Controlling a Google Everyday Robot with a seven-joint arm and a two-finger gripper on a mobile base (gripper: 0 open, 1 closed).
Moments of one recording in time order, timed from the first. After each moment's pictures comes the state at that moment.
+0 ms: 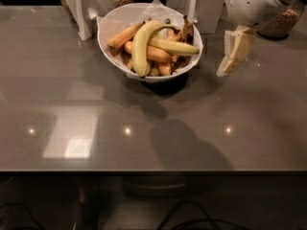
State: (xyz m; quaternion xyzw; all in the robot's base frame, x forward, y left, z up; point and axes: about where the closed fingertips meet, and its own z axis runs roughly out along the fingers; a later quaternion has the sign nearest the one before) arm 0.544 -0.122 1.018 -0.77 0.52 -0.05 0.36
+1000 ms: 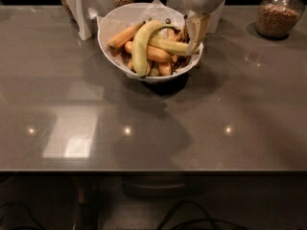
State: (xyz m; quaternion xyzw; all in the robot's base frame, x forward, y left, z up) arm 0.614 -0.055 1.016 -0.87 0.34 -0.12 0.35
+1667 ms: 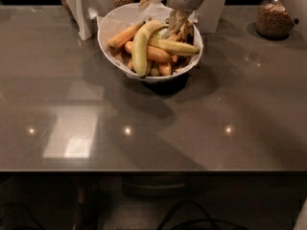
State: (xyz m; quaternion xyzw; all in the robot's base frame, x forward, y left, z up) arm 0.652 -0.030 1.000 -0.89 0.28 -0.13 0.32
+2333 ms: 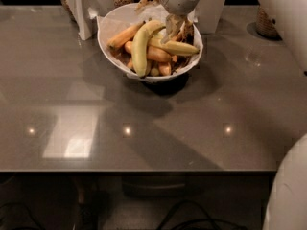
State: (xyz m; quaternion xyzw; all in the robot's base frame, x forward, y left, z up) arm 0.671 -0.020 0.979 -0.91 0.27 -0.12 0.31
